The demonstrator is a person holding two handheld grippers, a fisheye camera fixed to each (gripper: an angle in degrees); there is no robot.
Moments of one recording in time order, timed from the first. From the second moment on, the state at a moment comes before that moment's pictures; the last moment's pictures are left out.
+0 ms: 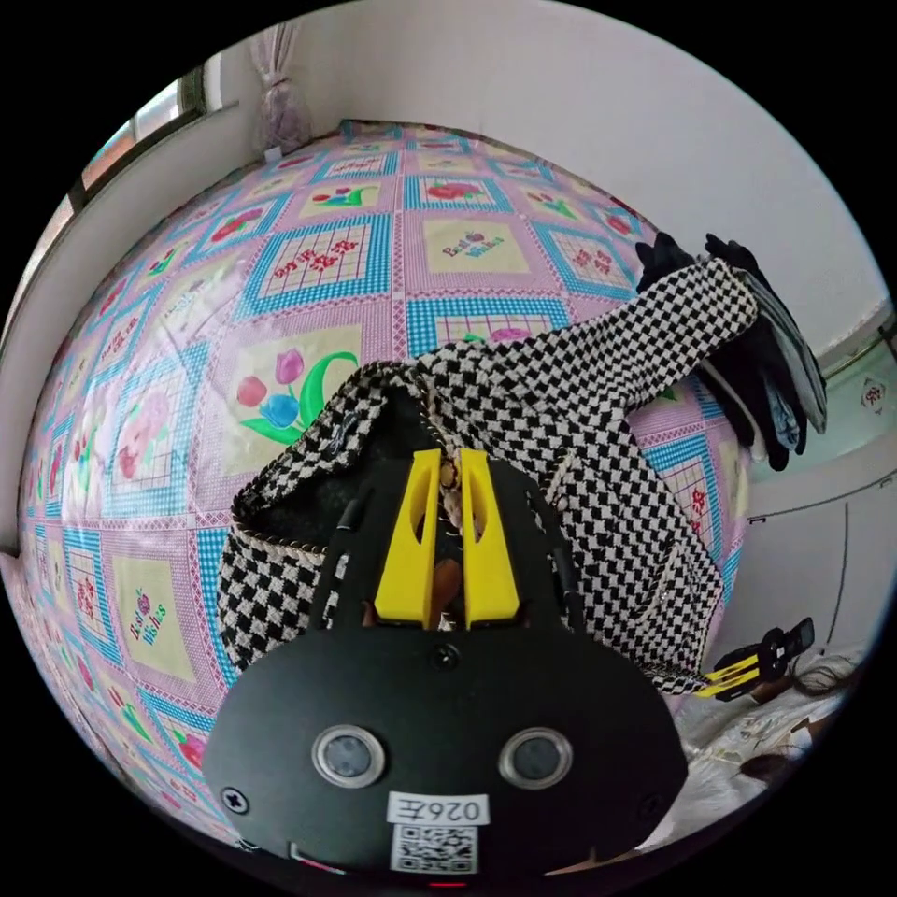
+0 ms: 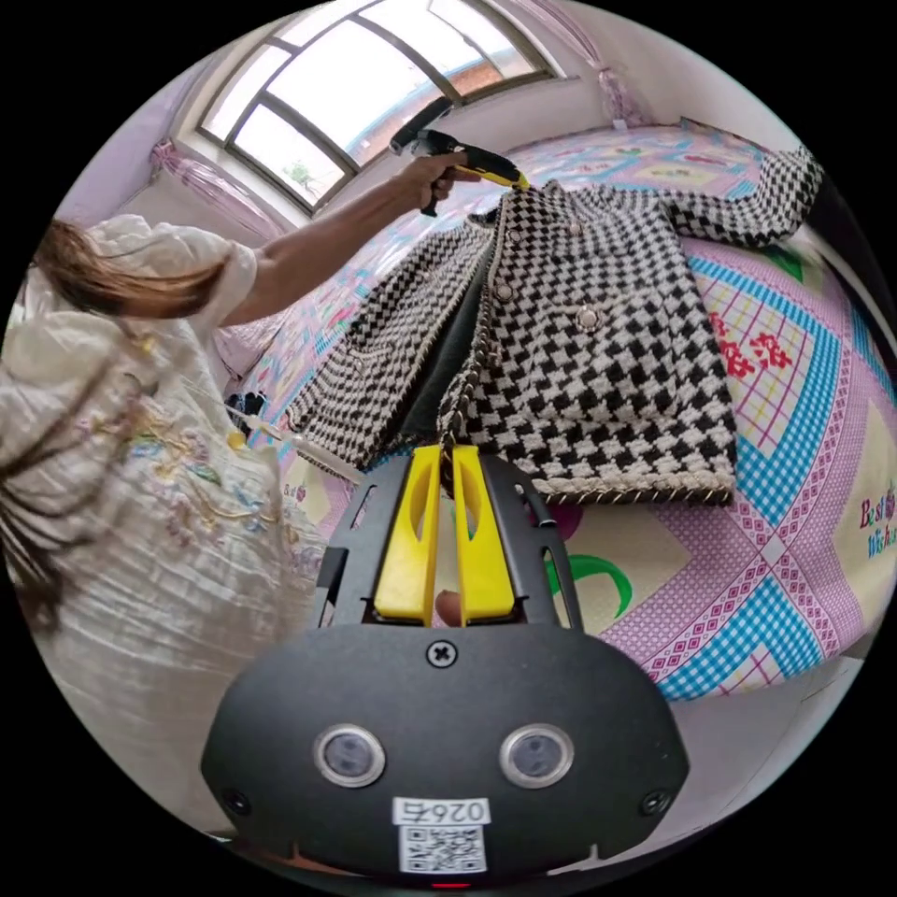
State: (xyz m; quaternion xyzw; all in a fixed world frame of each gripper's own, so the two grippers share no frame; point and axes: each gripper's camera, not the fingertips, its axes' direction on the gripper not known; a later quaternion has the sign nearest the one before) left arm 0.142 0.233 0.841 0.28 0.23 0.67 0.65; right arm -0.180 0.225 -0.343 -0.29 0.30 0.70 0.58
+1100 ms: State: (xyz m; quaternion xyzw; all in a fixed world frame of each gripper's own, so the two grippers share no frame) left arm -0.124 0.265 0.969 0.01 0.46 0.60 0.66; right arm -0.189 0.238 -0.332 -0.47 0.41 0.57 0.53
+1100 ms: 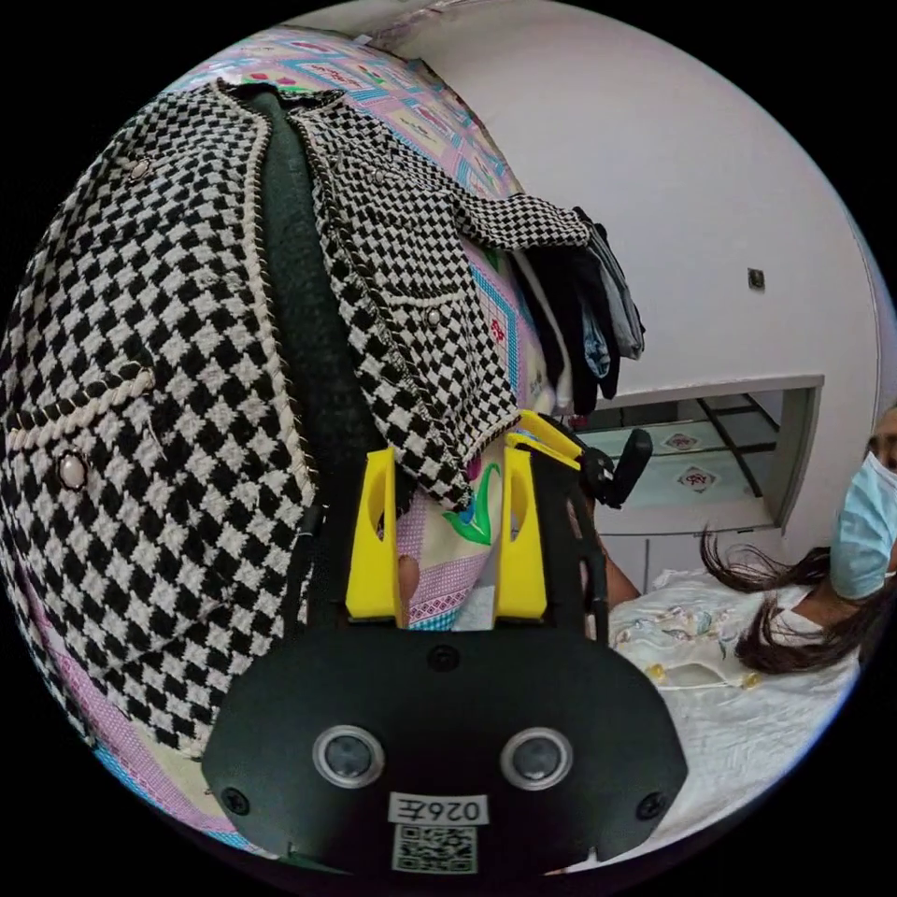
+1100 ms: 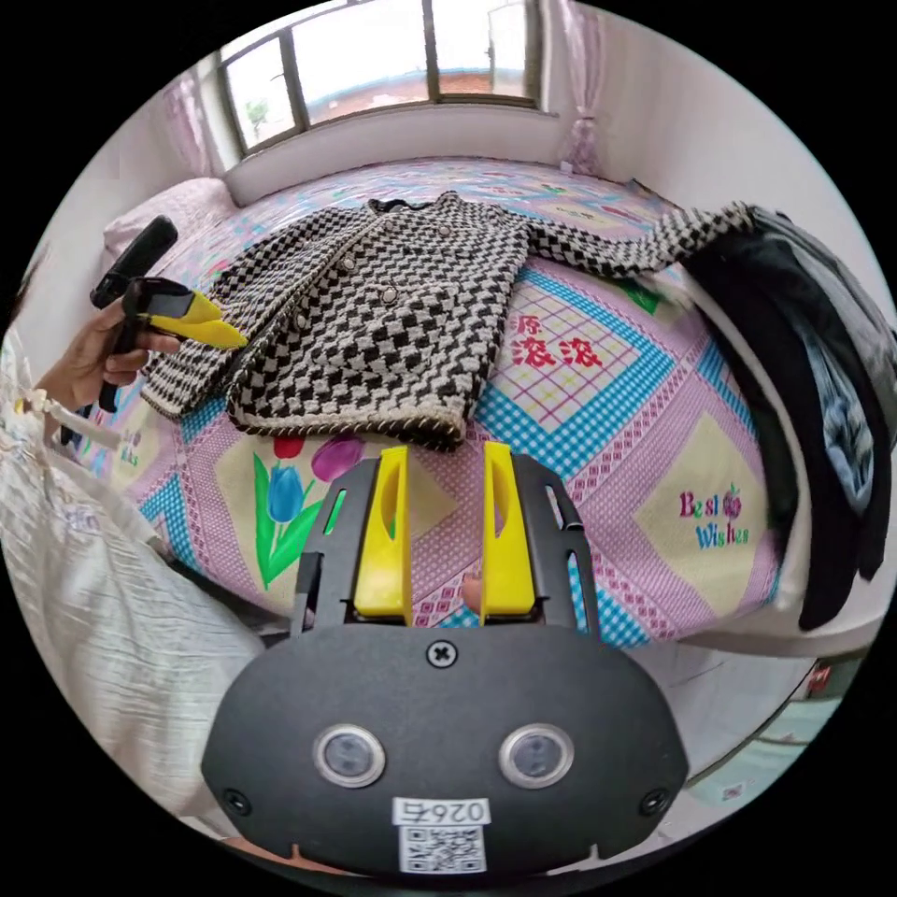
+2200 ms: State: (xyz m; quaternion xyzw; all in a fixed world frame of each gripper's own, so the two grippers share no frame) left arm -0.310 0.190 0.964 0.25 0.47 0.18 0.83; right arm -0.197 0.222 -0.448 -0.31 0.34 0.68 0.57
